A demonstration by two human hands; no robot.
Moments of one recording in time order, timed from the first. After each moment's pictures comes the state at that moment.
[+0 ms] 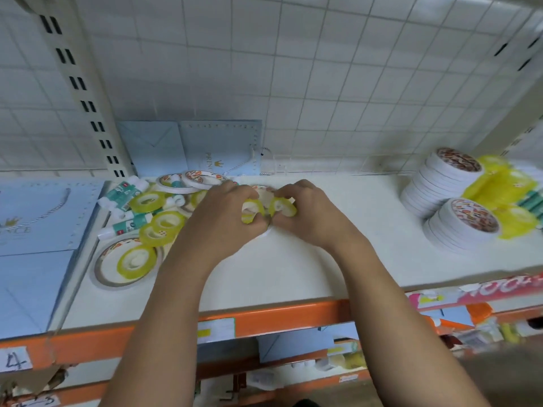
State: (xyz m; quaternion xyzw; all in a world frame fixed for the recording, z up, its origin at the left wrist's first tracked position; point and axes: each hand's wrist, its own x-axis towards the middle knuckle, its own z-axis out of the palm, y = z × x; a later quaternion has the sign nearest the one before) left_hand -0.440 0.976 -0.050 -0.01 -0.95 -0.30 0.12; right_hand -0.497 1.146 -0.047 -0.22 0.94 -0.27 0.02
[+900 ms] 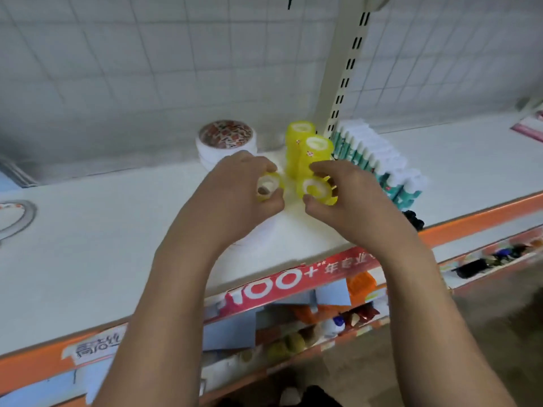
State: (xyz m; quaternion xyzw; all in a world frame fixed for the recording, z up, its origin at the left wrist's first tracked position) left_hand -0.535 1.386 -0.012 -0.15 -0.95 -0.27 0.10; right_hand -0.538 1.579 -0.018 -0.13 0.95 -0.25 -0.10
